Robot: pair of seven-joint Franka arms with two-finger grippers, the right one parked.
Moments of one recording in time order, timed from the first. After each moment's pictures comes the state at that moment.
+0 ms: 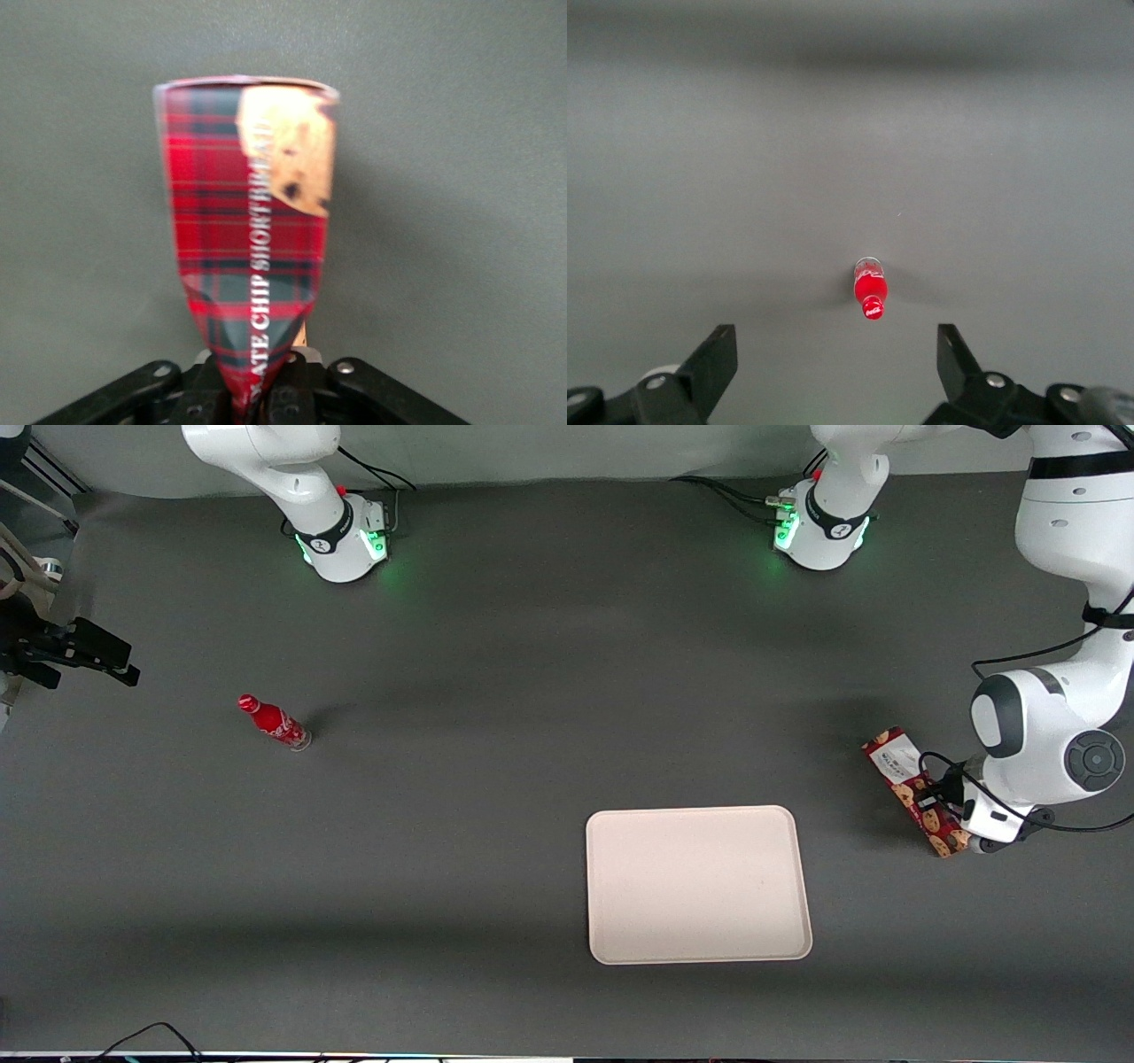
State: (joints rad) arm 0.10 0.50 0.05 -1.93 -0.01 2.30 -0.29
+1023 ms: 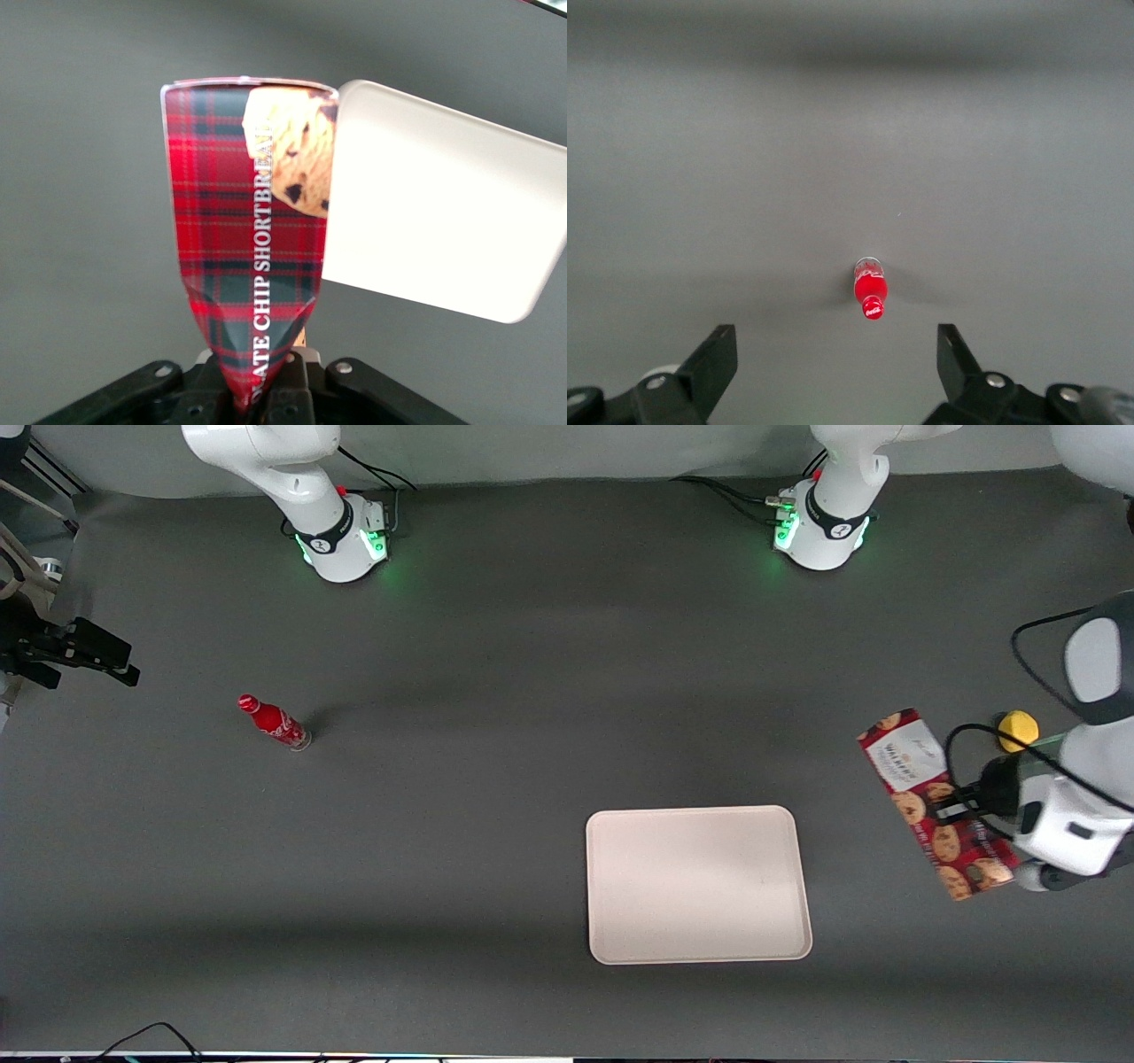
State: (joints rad) arm 0.08 0.46 -0.21 -1.27 -0.01 1.66 -0.43
